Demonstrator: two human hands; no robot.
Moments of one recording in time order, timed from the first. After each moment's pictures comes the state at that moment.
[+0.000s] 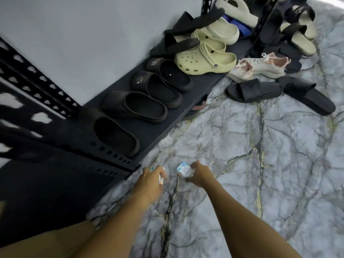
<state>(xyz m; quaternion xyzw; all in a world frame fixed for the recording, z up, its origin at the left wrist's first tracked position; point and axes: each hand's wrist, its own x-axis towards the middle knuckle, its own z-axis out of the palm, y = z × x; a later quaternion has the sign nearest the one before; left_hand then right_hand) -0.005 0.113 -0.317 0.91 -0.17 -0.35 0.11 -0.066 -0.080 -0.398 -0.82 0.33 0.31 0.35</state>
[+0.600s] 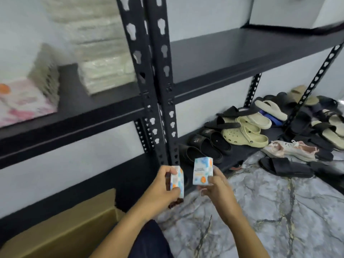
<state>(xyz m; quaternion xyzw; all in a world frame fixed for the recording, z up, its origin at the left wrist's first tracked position) -0.067 0.227 -0.010 0.81 -0.06 -0.24 0.52 -0.092 0.034 -0.066 -0.57 0.15 0.02 0.81</state>
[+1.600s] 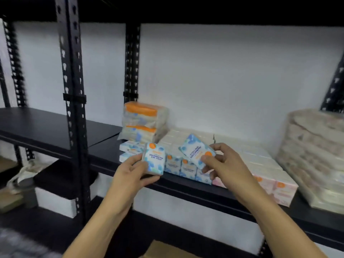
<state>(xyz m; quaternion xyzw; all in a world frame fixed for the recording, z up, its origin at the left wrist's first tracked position) -0.252 0.649 0.231 0.56 0.13 0.34 0.75 -0.111 0.465 0.280 -0.74 -0.32 0.06 0.58</state>
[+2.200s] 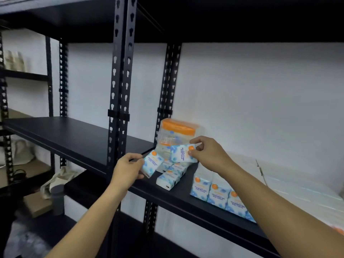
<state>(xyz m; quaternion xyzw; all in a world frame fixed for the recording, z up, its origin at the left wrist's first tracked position) -0.239 0.841 0.230 0.64 0.31 0.40 0.57 -0.082 0.663 0.320 -0.80 -0.44 0.01 0.41</state>
